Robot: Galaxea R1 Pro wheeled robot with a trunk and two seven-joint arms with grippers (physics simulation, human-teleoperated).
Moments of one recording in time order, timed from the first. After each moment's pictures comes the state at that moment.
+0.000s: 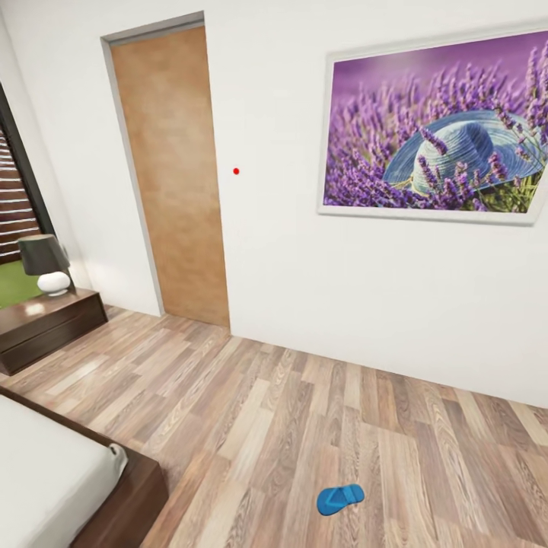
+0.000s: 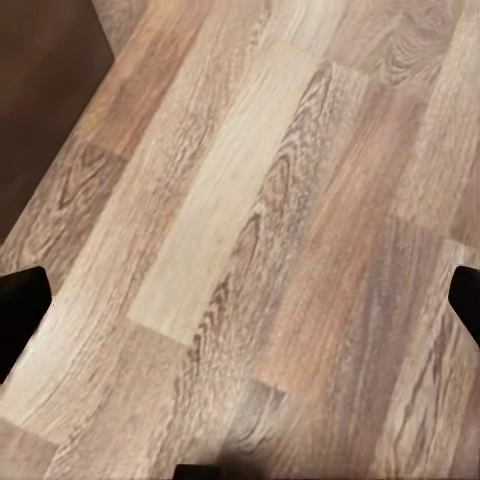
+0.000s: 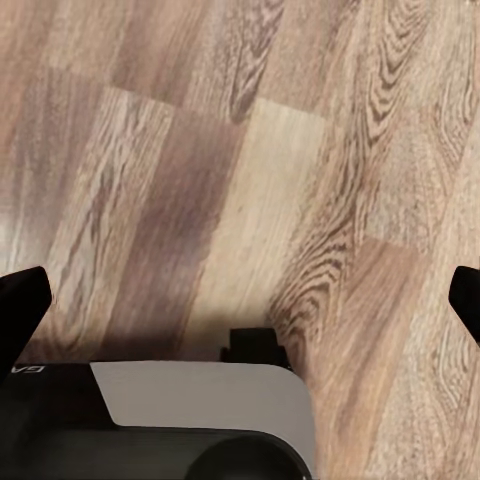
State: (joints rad) left arm -0.01 -0.01 0.03 -0.55 0.06 -0.15 0.00; right arm 0.00 -0.01 -0.03 -0.41 0.00 -0.08 0.00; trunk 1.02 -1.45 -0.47
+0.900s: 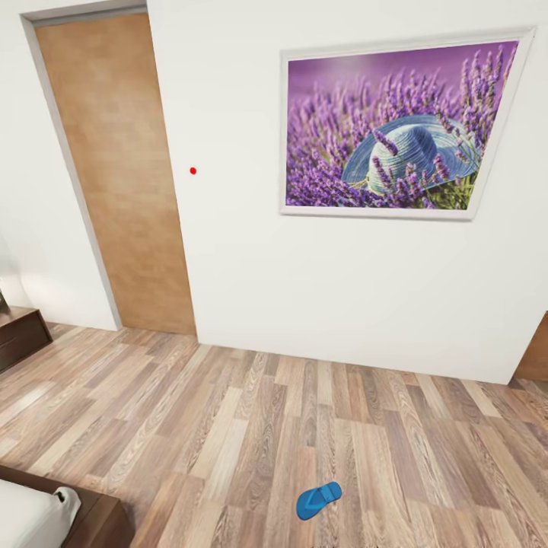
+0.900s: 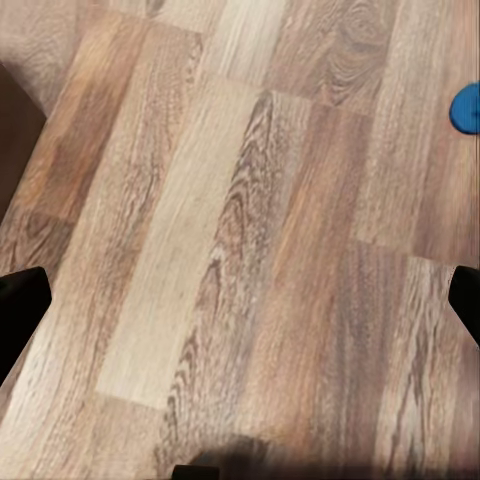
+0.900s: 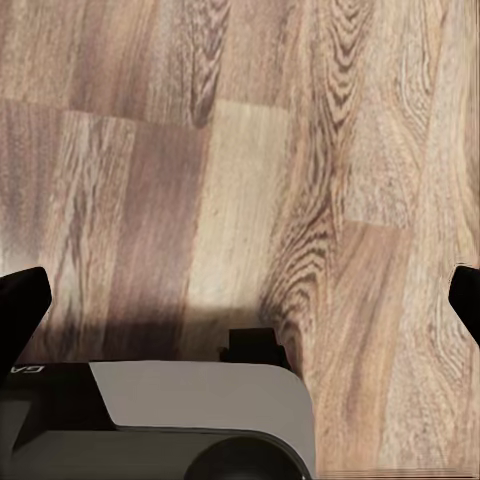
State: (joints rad) left arm -0.01 -0.01 0.03 -0.54 0.06 -0.15 0.00; right arm 0.00 -0.01 -0.03 -0.41 0.00 -0.08 0.00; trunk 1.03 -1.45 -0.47
